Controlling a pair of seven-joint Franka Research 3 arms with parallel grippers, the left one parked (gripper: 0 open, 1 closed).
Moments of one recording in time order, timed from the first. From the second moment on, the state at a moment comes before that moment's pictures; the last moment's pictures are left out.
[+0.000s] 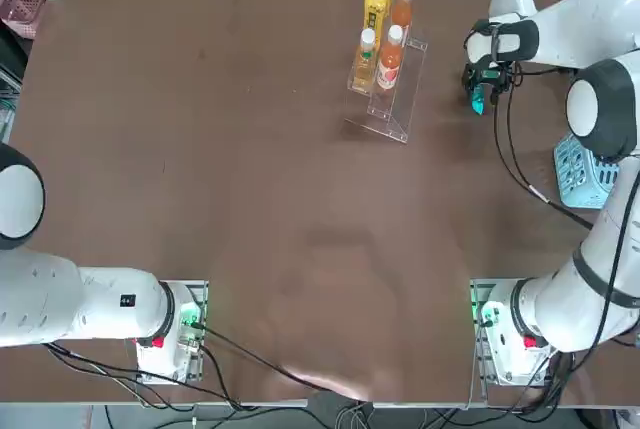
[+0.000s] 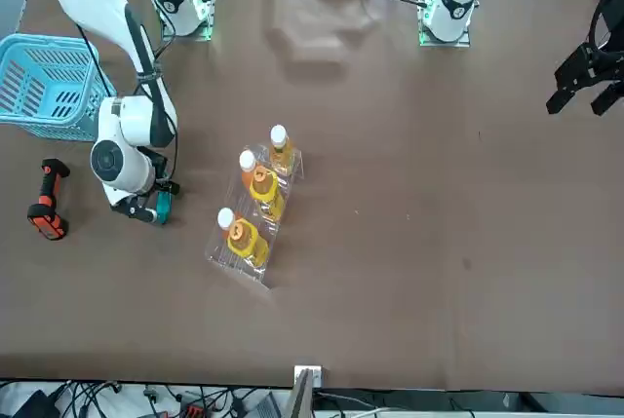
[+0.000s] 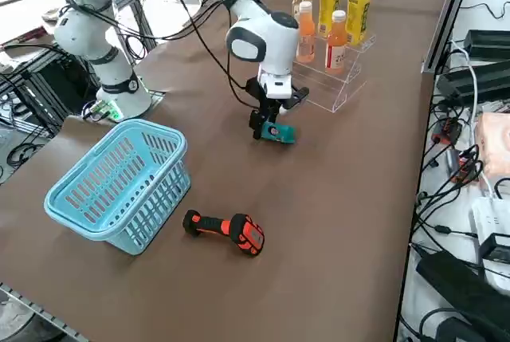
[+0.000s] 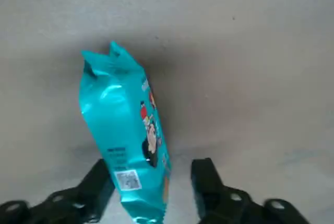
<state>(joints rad) 0.32 0.49 -0.26 -2.02 -0.02 2.31 0.33</state>
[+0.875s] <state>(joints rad) 0.32 0.49 -0.26 -2.02 -0.02 2.31 0.32</state>
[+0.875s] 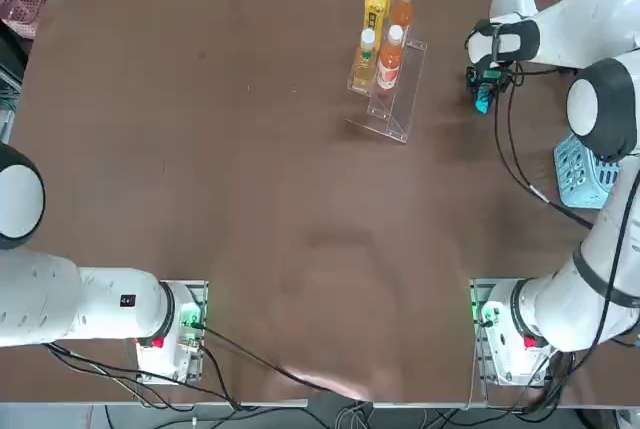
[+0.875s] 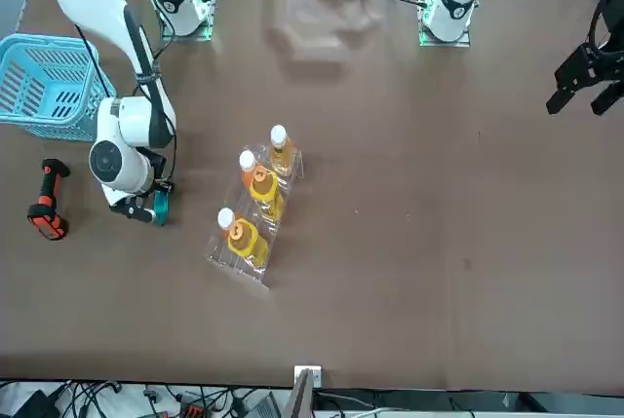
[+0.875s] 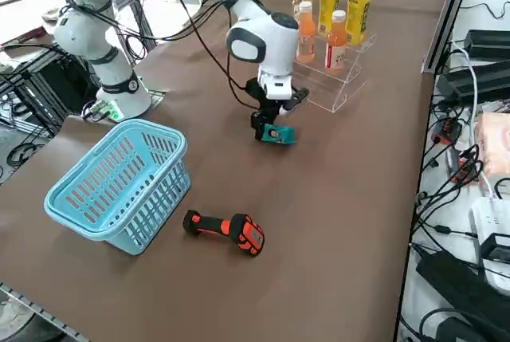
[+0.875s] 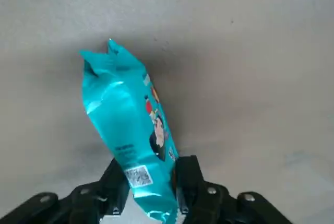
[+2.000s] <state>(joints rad) 0.36 0.35 -0.22 -1.95 0.03 2.16 0.35</state>
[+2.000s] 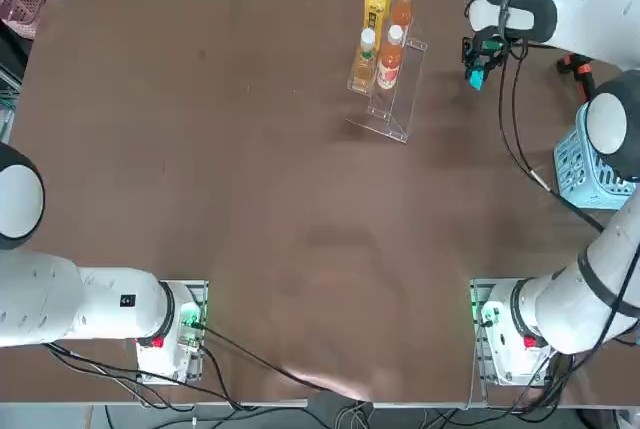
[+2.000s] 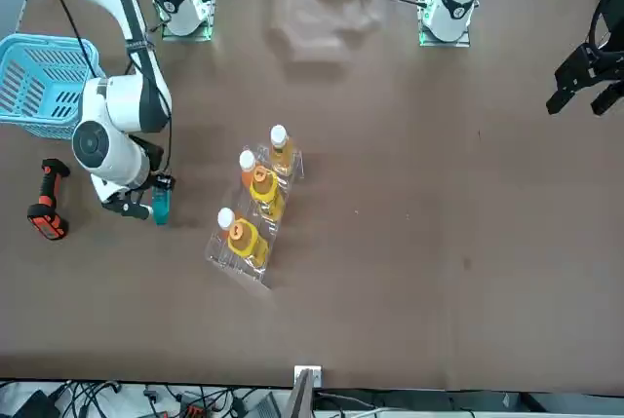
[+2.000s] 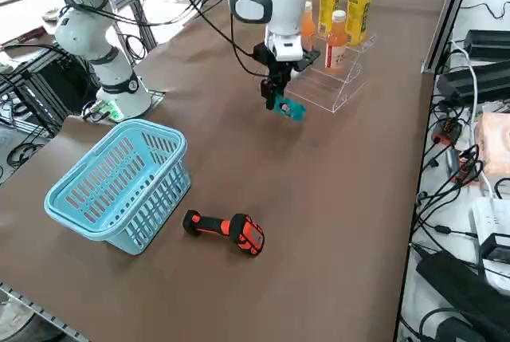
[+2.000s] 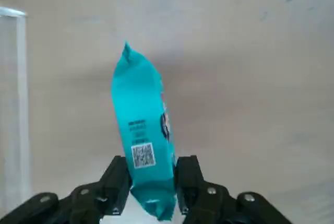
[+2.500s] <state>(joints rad) 0.44 0.35 -0.20 -1.90 0.16 2.16 0.51</state>
